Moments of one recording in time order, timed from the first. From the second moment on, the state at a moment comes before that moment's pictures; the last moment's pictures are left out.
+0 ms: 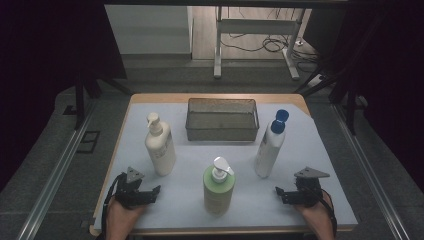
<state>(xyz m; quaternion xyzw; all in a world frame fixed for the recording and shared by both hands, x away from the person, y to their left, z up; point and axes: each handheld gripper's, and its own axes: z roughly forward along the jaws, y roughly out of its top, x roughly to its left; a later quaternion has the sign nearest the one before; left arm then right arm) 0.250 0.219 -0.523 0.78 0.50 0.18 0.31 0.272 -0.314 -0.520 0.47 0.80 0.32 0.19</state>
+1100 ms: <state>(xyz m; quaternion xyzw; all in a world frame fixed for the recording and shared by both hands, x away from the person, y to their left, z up) 0.251 0.220 -0.523 0.78 0.51 0.18 0.31 0.268 -0.313 -0.510 0.46 0.81 0.32 0.19</state>
